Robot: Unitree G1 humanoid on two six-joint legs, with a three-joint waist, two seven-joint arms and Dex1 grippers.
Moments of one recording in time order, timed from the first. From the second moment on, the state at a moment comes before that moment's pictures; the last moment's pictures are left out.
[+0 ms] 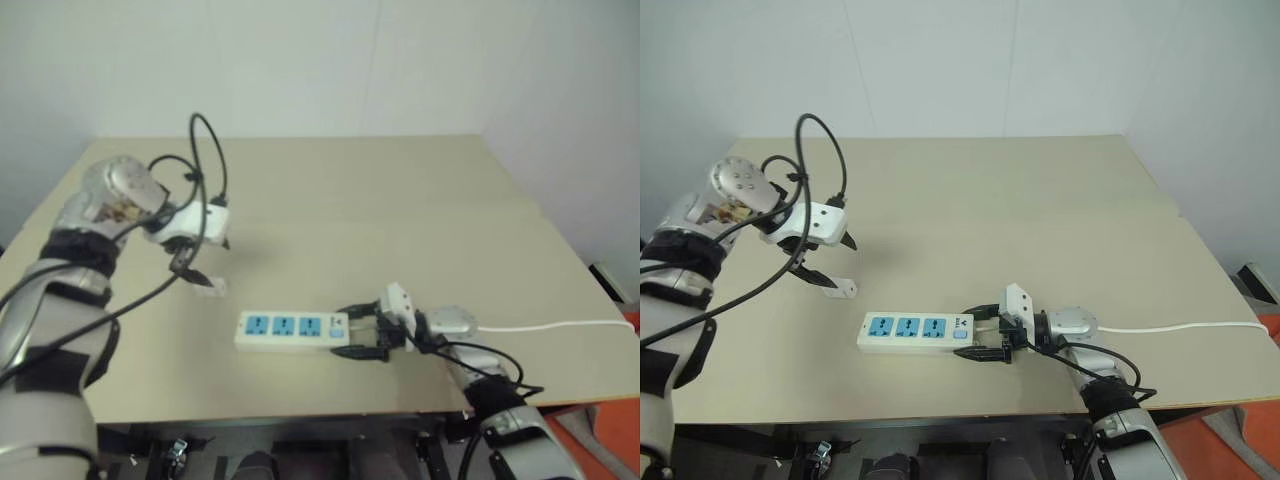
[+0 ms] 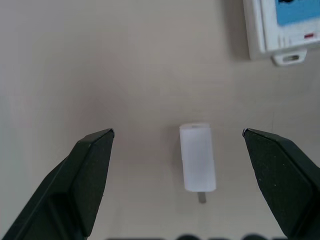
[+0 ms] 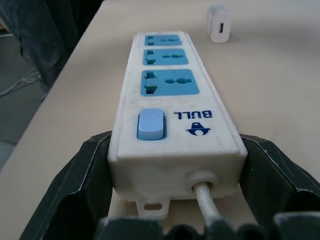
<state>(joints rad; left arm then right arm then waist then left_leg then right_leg) -1.30 0.77 -0.53 1.01 0.24 -0.33 -1.61 -0.50 -0.34 0.19 0.46 0.25 -0.14 1.34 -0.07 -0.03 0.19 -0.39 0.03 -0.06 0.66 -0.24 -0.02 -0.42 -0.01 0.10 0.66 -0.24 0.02</state>
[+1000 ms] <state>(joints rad) -1.31 0.64 -0.57 1.19 0.45 -0.35 -1.58 -0.47 -0.33 0.20 0.42 0.21 -0.16 1.28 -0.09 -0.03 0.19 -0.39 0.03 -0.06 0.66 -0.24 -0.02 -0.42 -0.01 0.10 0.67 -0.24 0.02</state>
